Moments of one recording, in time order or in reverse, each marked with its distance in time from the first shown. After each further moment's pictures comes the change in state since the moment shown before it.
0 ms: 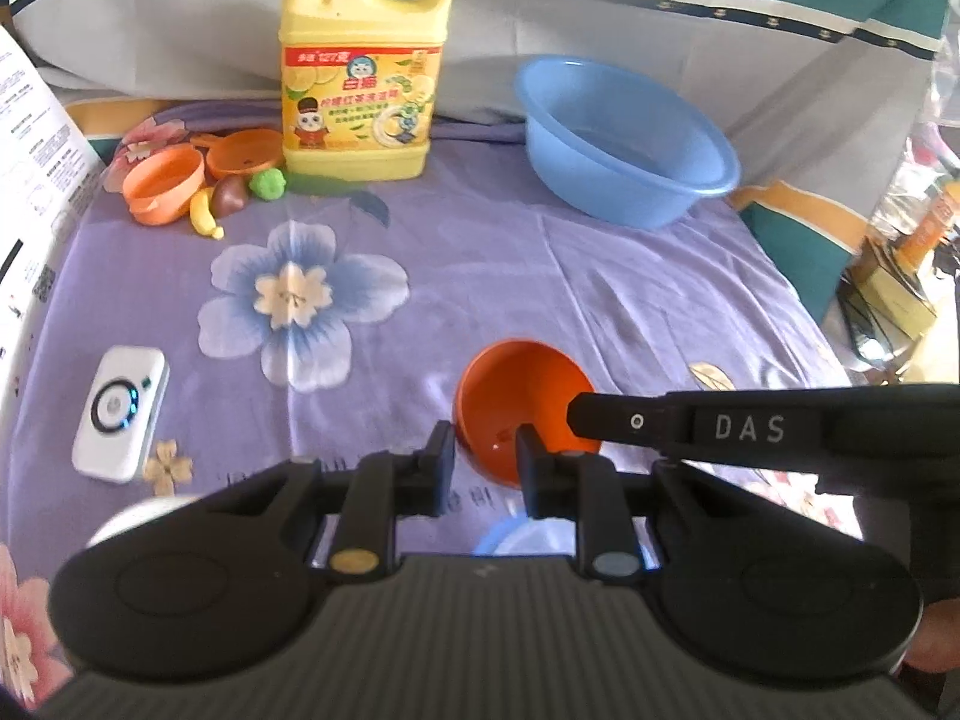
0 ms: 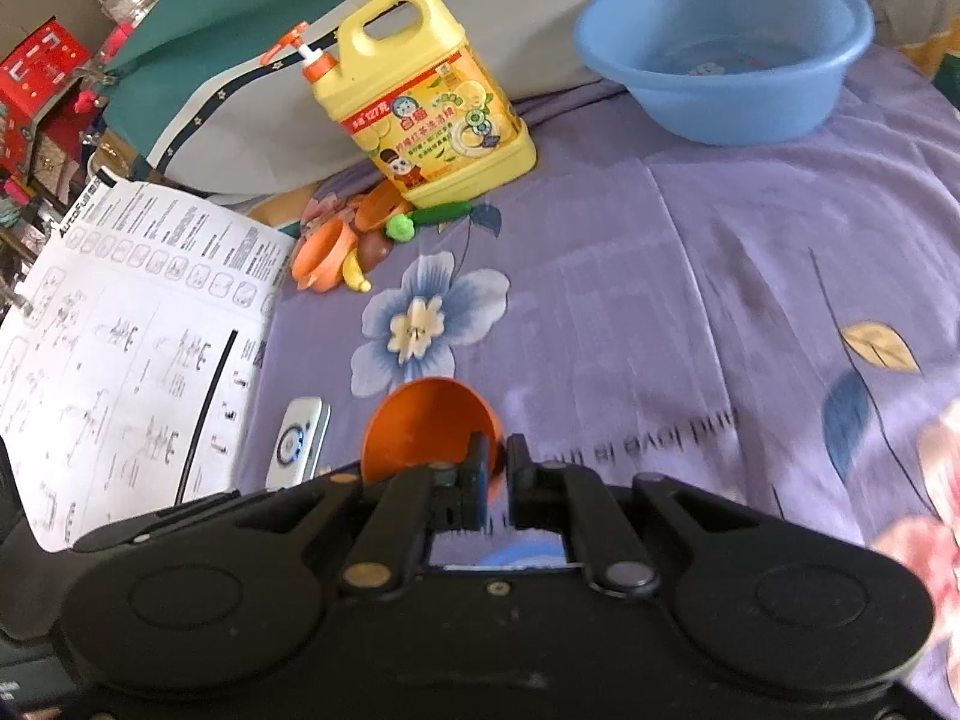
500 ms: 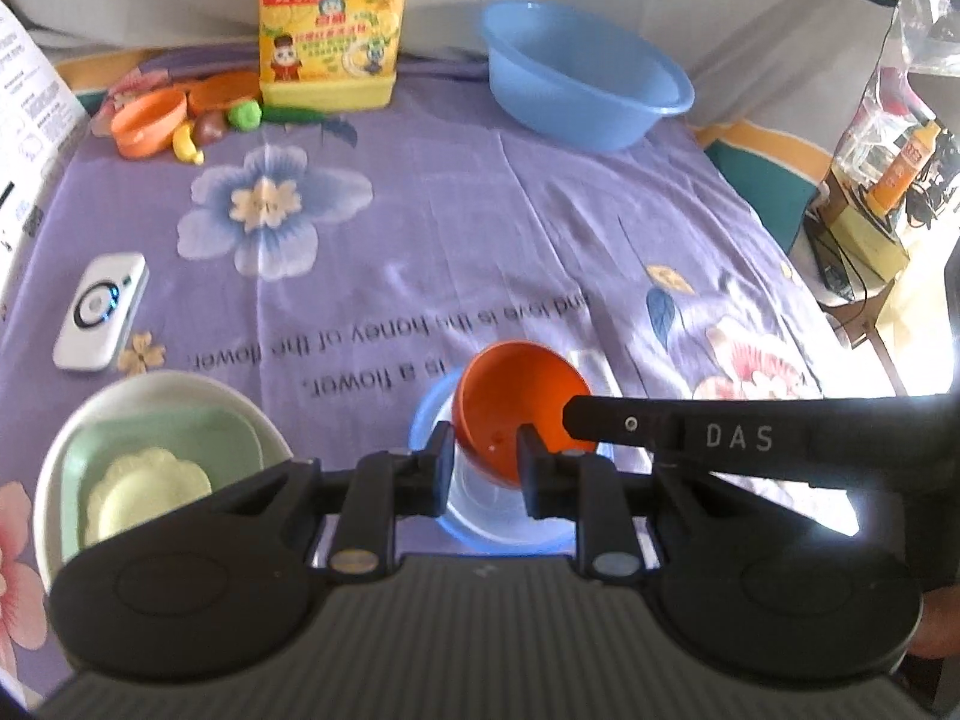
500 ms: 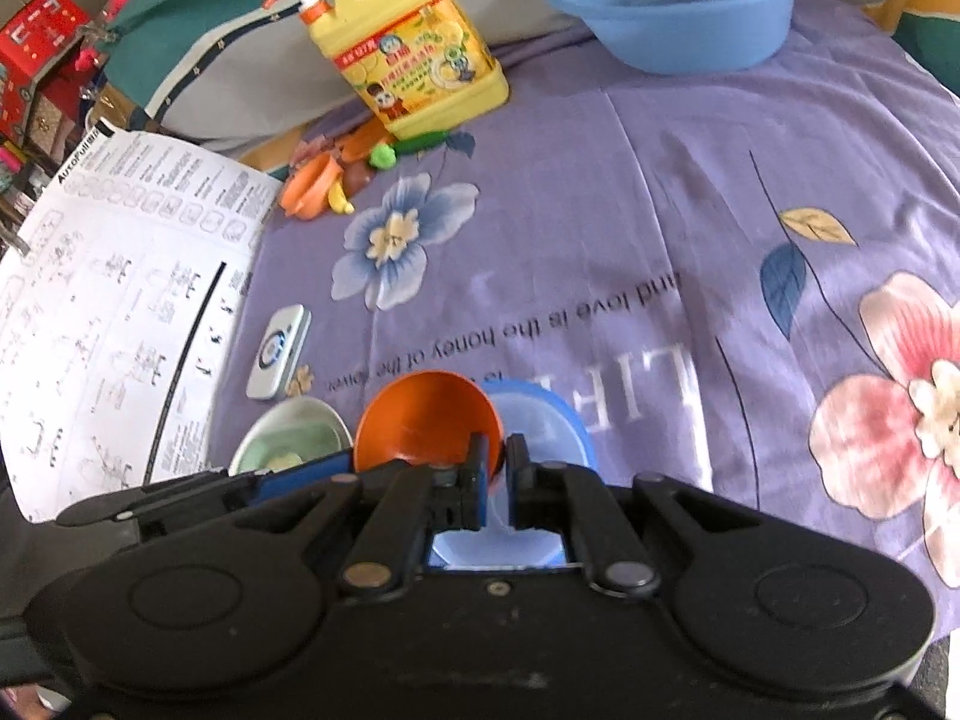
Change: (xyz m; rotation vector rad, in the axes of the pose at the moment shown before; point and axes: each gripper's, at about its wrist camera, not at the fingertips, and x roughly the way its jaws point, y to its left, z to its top) left arm -0.013 -0.016 -0.056 0.017 0.079 -0.035; right arm -0.025 -0.016 -0.055 -0.013 0.069 -0.039
